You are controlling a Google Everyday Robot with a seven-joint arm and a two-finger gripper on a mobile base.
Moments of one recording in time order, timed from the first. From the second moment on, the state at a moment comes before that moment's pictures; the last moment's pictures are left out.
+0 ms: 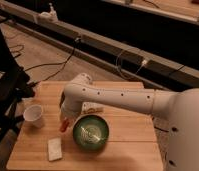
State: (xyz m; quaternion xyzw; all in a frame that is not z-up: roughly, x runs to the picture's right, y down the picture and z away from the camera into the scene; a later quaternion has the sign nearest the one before) arm -0.154 0.164 0.737 -0.22 -0.35 -0.45 0.79
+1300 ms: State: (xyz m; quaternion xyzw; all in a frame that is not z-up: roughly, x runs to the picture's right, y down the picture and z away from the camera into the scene) arm -0.259 0.257 0.713 -0.18 -0.39 -0.53 0.73
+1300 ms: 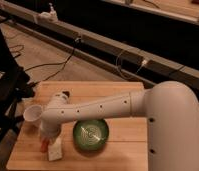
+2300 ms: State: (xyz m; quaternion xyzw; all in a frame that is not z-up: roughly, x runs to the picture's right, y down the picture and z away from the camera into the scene) arm -0.228 0.291 0.738 -0.25 -0.39 -0.48 0.75
